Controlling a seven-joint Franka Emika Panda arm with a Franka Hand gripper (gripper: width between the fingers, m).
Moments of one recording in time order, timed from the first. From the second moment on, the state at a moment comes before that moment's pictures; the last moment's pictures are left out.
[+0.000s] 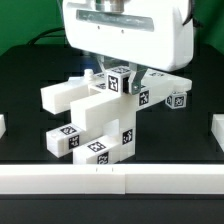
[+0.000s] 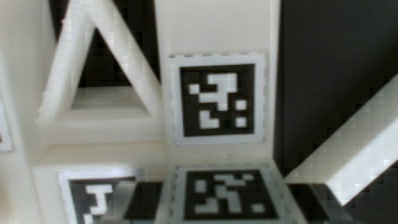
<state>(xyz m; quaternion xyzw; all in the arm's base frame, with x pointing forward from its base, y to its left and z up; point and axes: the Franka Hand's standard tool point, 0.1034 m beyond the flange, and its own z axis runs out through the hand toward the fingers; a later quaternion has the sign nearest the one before) 0.616 -0.020 0.101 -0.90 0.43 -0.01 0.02</state>
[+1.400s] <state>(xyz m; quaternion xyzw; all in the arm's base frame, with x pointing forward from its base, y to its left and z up) 0.581 0.021 0.135 -0.94 0.35 -0.01 0.04</state>
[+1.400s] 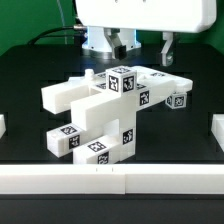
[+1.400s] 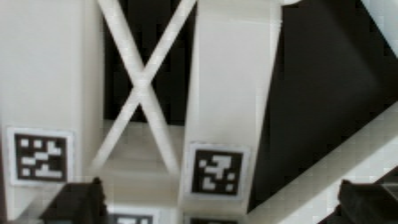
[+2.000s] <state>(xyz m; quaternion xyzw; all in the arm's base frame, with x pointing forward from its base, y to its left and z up) 0.549 0.054 0.142 -0.95 0.31 -0.02 0.05</state>
